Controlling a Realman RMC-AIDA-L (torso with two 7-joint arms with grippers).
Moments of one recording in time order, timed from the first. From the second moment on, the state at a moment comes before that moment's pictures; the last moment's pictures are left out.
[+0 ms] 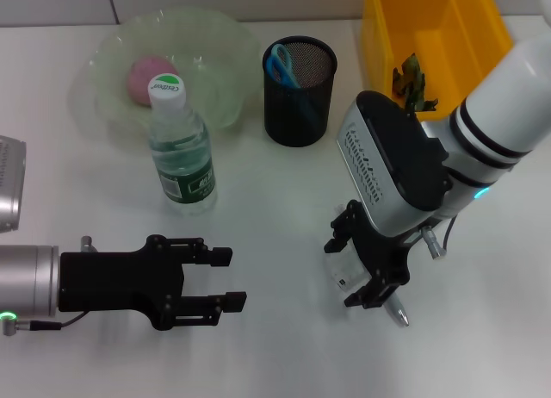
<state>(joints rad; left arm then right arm) -0.42 -2.05 0.94 0.54 1.94 1.62 -1.25 0.78 2.08 -1.62 -1.00 -2.35 -1.46 1.69</state>
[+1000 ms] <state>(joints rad) -0.42 -2.05 0.92 0.54 1.94 1.62 -1.26 0.70 2.08 -1.40 -1.14 -2.29 -1.53 1.66</state>
